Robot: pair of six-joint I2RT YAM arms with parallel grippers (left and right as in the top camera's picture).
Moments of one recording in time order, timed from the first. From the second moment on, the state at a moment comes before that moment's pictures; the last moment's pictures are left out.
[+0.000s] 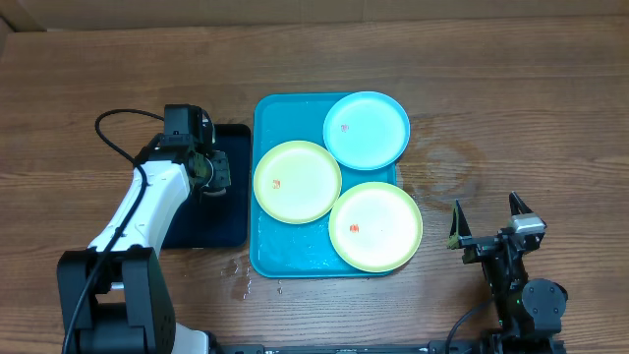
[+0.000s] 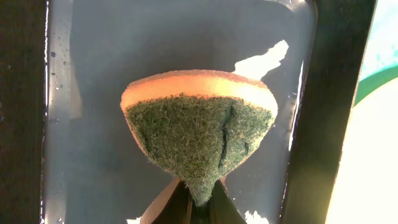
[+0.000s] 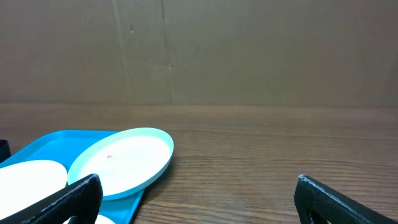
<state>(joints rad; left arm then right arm) 0.02 1.66 1.04 -0.62 -0.02 -0.12 0.01 0.02 0.02 -0.02 -0.12 0.04</state>
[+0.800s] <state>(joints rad) 0.02 1.66 1.04 -0.60 -0.01 -0.12 0.01 0.02 0.02 -0.02 -0.12 0.04</state>
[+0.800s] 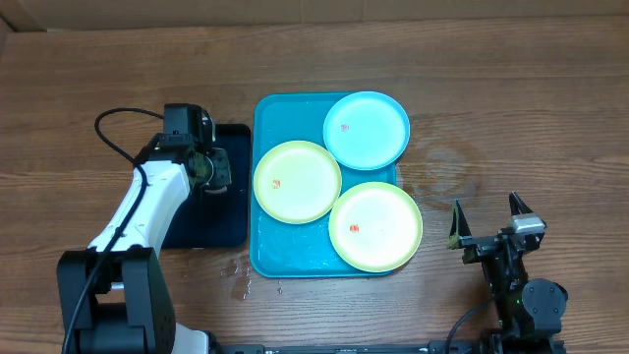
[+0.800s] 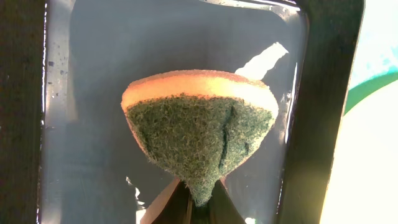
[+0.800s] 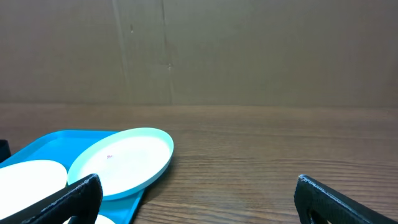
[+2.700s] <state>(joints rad) -0.07 1.61 1.37 -0.92 0.33 -0.17 0.25 1.51 1.30 -0.77 -0.68 0.32</state>
